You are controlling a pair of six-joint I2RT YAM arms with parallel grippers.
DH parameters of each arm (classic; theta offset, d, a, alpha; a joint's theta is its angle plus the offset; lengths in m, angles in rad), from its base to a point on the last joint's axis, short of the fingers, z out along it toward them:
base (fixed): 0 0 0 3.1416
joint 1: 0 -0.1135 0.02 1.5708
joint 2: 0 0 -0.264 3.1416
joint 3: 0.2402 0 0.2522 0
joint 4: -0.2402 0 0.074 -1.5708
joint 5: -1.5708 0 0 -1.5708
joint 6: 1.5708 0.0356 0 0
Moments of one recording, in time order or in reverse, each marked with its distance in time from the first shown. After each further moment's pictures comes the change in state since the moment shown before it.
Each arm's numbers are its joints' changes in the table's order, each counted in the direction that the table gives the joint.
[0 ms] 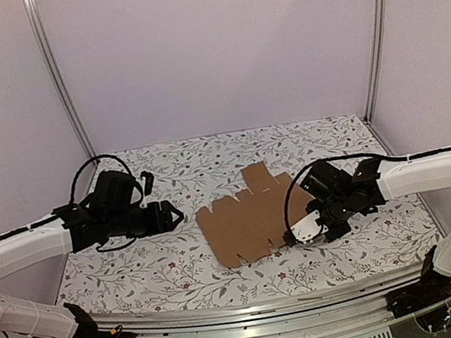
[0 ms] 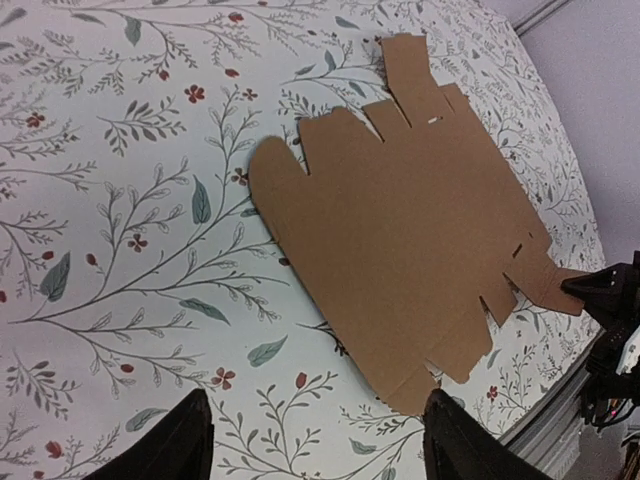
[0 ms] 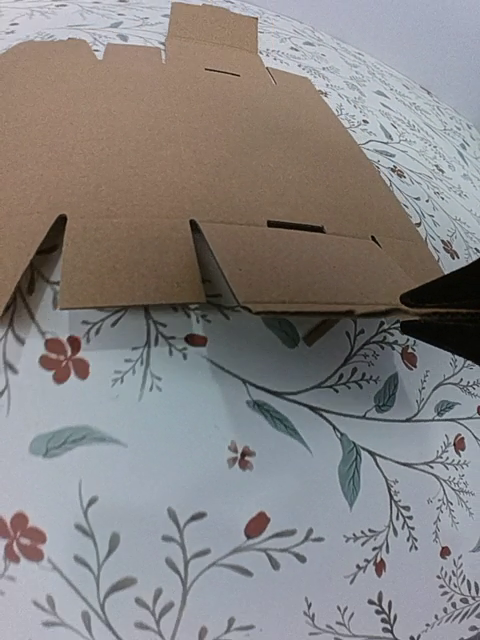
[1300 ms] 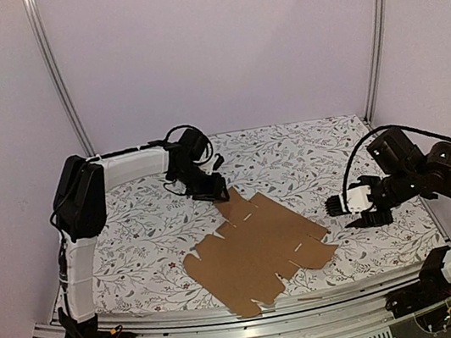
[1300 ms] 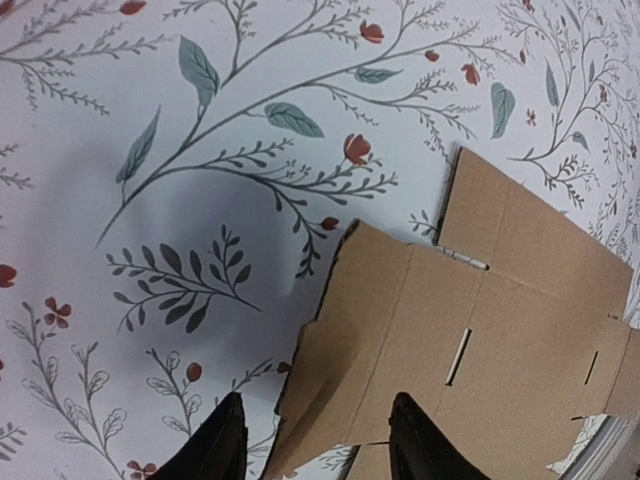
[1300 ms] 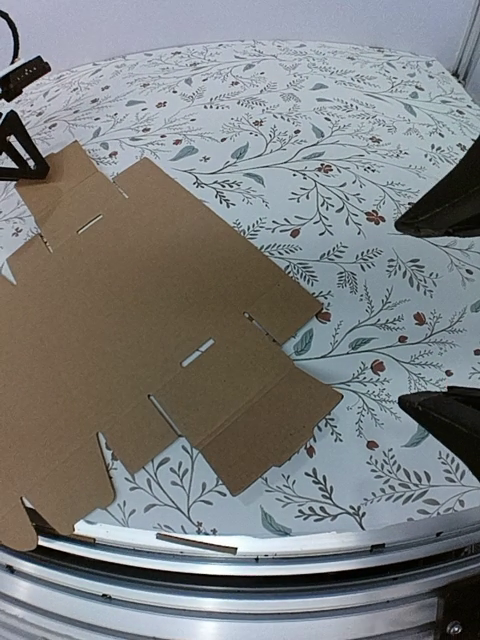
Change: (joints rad) left arm -0.075 1.051 1.048 -0.392 -0.232 0.414; right arm 0.175 -0.555 -0.064 -0.279 0.306 0.095
